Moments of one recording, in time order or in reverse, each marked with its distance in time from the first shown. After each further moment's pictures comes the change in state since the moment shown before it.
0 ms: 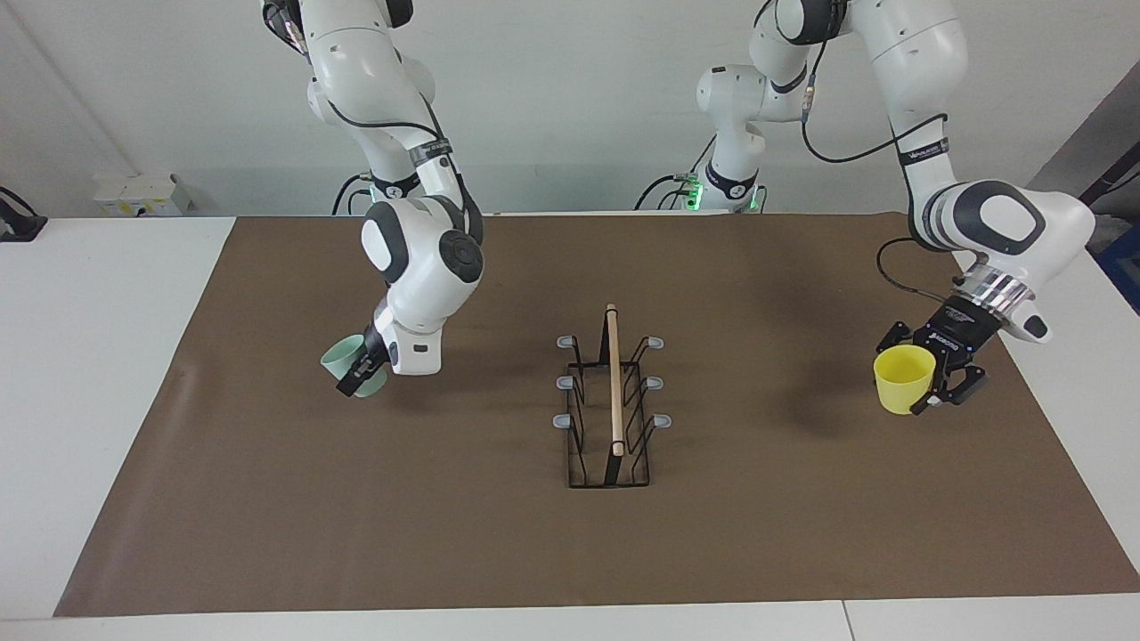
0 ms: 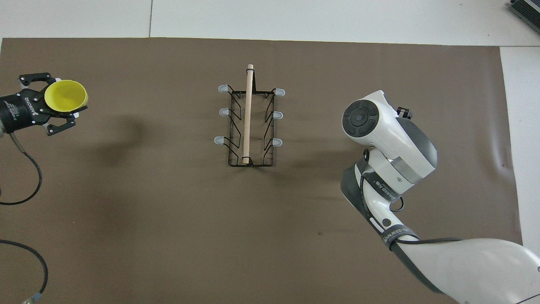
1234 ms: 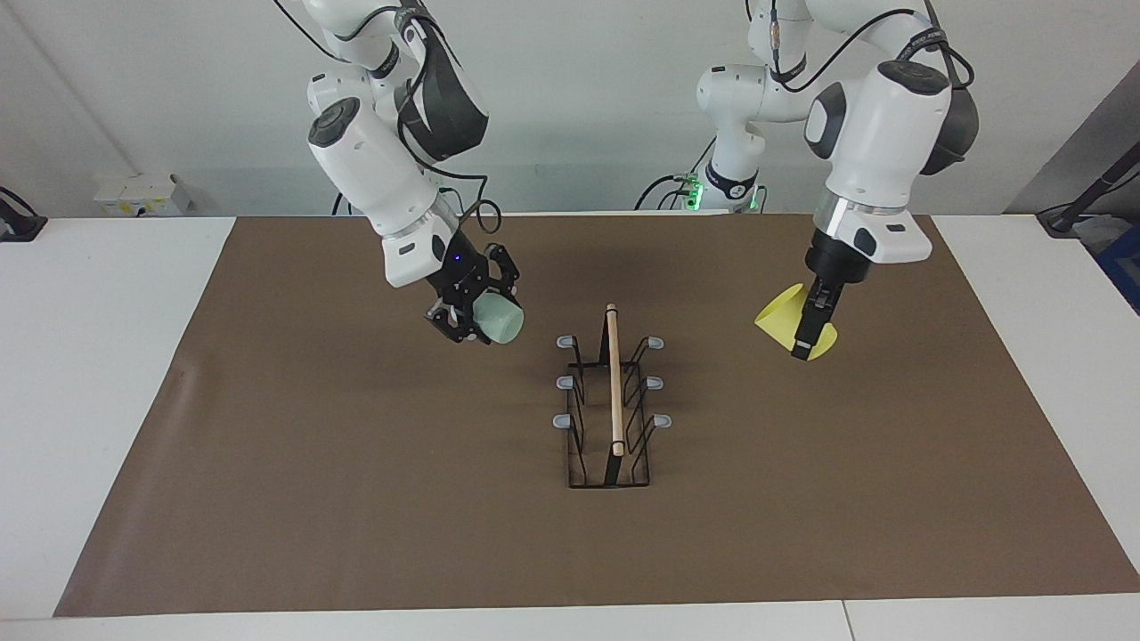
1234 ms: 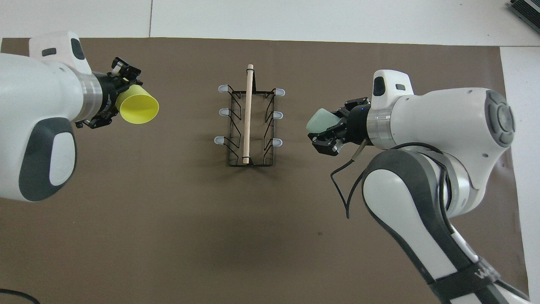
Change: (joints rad) left arm -0.015 -0.174 -0.531 0.091 1.227 0.106 -0.391; right arm -0.007 -0.238 0.028 -0.063 1.190 0.350 -0.320
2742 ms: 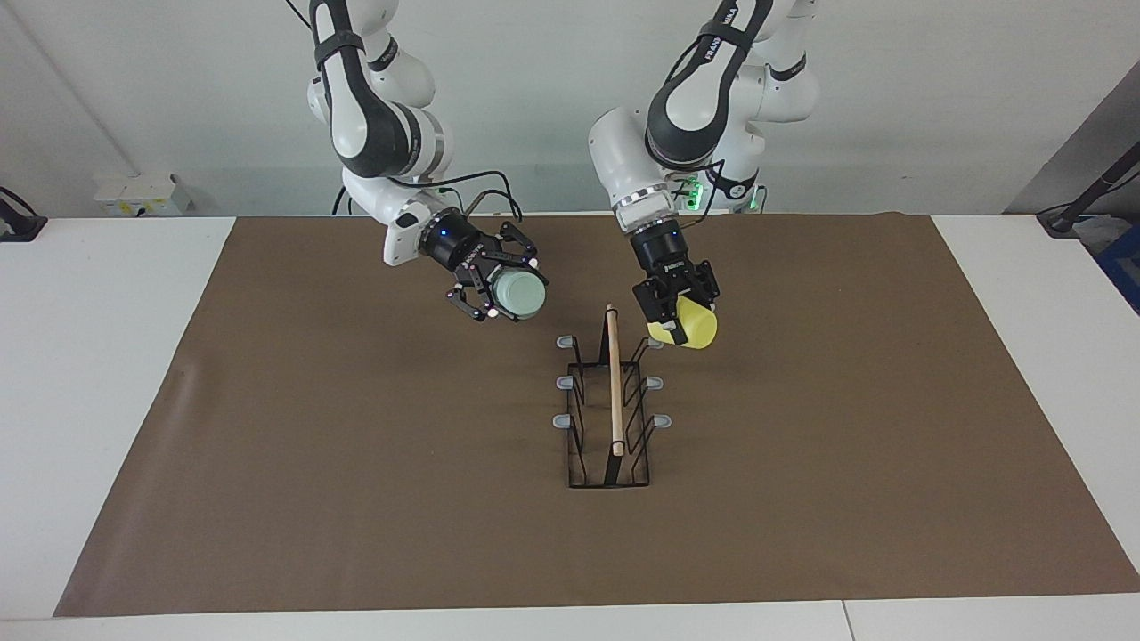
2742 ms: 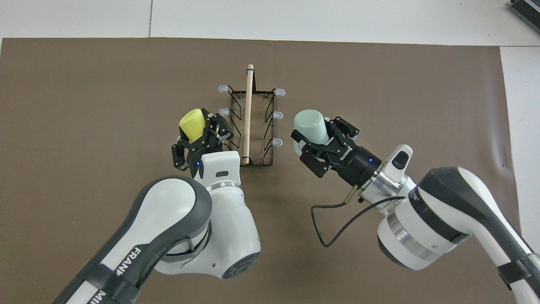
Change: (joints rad) left arm -0.001 -0.037 -0.400 -0.356 1.387 0.030 -1.179; right arm 0.086 -0.118 0.004 -0.347 1.796 0.201 -1.318
